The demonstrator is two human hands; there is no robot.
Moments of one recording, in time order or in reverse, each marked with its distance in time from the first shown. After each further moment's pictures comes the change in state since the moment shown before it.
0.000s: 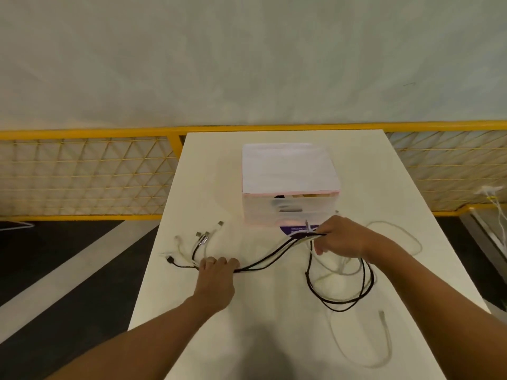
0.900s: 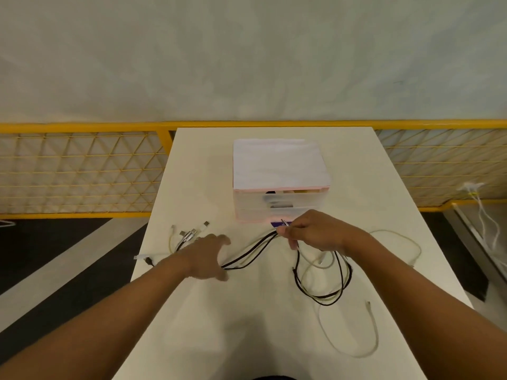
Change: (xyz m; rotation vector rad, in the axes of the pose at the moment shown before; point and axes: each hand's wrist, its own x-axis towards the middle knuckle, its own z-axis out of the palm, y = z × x) left_hand 0.012 -0.018 -0.085 -0.311 -0.380 0.124; right_hand 0.000 -0.018 0.010 0.093 -0.039 -0.138
